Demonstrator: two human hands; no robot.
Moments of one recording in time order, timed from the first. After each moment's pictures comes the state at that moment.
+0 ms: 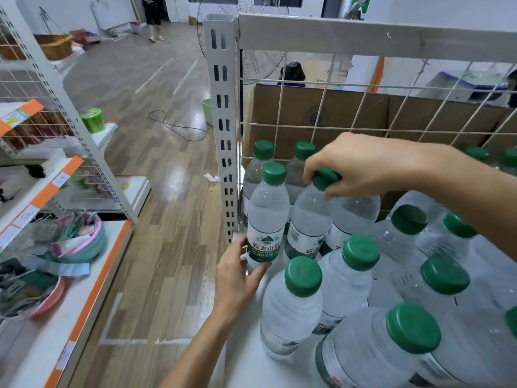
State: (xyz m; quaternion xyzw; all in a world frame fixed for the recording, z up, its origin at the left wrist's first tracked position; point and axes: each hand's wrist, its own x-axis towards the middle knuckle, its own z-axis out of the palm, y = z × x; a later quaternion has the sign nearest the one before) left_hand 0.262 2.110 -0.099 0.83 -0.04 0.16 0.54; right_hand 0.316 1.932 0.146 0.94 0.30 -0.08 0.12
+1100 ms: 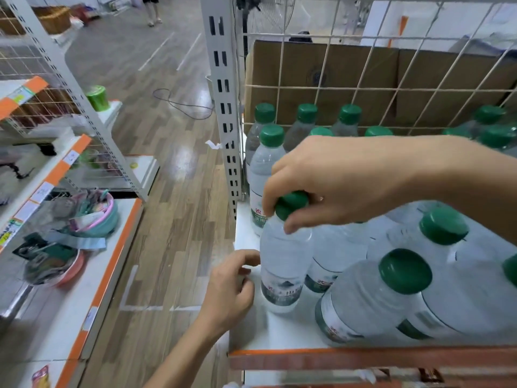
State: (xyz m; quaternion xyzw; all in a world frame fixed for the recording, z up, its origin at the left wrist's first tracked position) left_hand 0.190 2.131 -0.100 0.86 -0.12 0.08 0.49; right_hand 0.249 1.967 0.143 0.86 0.50 -0.11 0.00
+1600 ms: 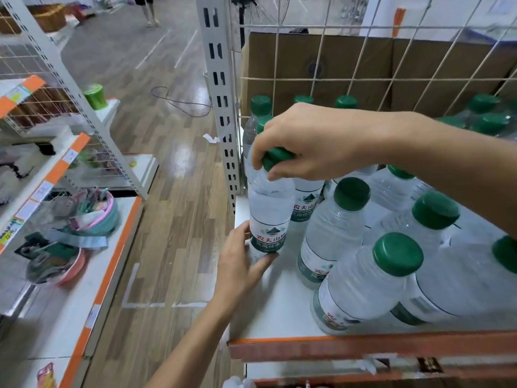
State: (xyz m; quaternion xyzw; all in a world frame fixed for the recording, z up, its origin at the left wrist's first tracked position) left_hand 0.211 2.112 -0.106 0.86 -0.06 0.13 0.49; right_hand 0.272 1.970 0.138 0.90 0.44 -0.06 -0.01
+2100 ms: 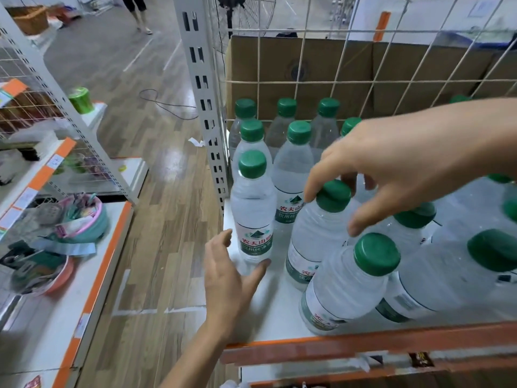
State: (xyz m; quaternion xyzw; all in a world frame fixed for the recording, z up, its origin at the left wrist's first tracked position) left_hand 0.190 2.100 -0.109 0.86 0.01 0.20 0.46; right_hand 0.229 1.919 0.168 0.91 0.35 -0.21 0.08
